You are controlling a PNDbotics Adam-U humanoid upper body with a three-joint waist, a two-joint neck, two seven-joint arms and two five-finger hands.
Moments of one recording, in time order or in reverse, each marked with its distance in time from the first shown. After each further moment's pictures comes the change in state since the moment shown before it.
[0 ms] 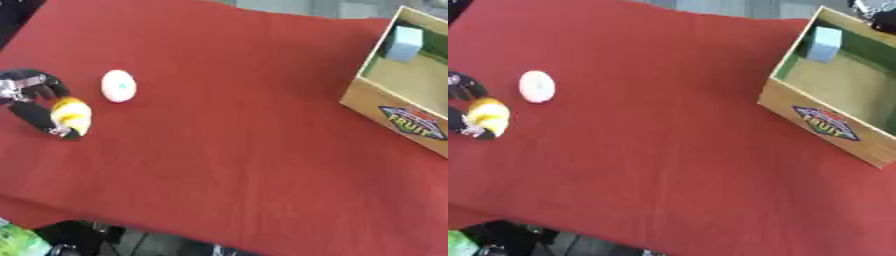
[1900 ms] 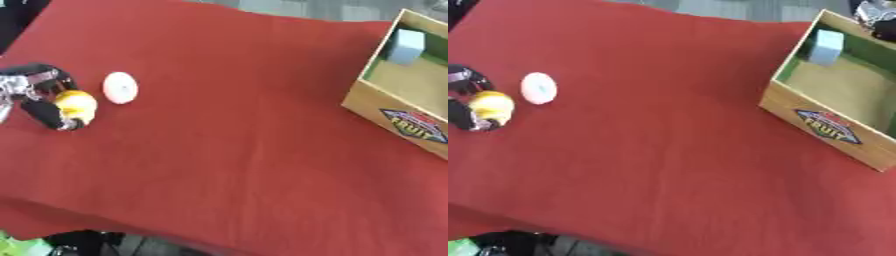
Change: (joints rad) left arm 0.001 -0.021 0.023 -0.108 0.025 0.026 0.044; right arm 0.006 0.001 -0.001 0.006 0.006 -0.001 0.000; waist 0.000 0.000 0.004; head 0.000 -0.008
